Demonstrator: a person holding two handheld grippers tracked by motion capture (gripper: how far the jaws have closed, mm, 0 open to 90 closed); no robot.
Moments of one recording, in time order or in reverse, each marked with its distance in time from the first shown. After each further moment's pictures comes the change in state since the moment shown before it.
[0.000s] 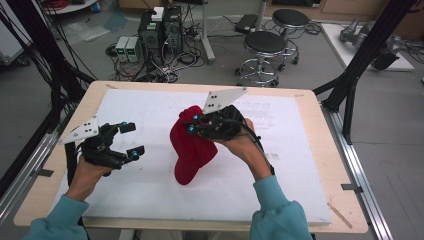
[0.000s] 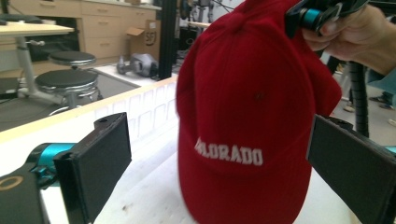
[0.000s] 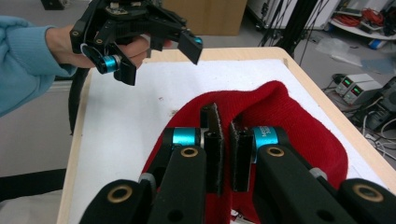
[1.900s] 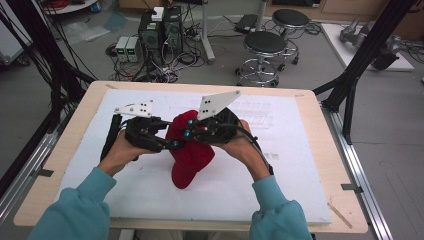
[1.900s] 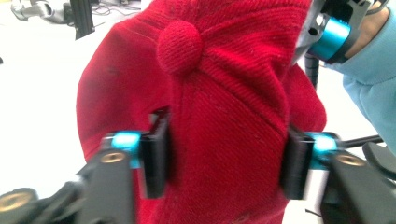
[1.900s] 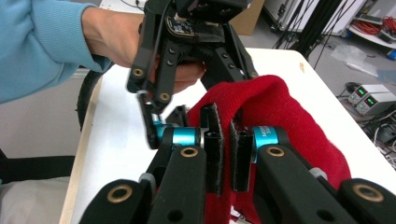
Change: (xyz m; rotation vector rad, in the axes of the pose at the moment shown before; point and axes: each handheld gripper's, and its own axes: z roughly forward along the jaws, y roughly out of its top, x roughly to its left) left arm -0.008 0.038 0.097 0.276 -0.295 0.002; right arm 0.006 0.002 0.008 0.014 0.053 -0.073
